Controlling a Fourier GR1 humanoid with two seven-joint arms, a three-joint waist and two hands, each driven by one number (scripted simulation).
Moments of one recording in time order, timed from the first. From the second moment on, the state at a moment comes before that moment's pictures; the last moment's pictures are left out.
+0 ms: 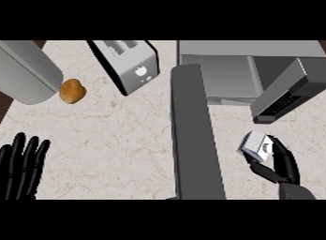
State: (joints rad) left arm 0.42 0.02 -0.22 -2.31 -0.05 0.02 -0.04; right arm -0.35 -0.22 -0.28 -0.31 0.06 0.06 -1.07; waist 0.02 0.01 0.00
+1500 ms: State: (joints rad) left arm 0.46 0.05 -0.12 -2.30 0.05 -0.02 -0.06; right arm -0.18 -0.03 -0.06 -0.92 0.06 0.05 -0.87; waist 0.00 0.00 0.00
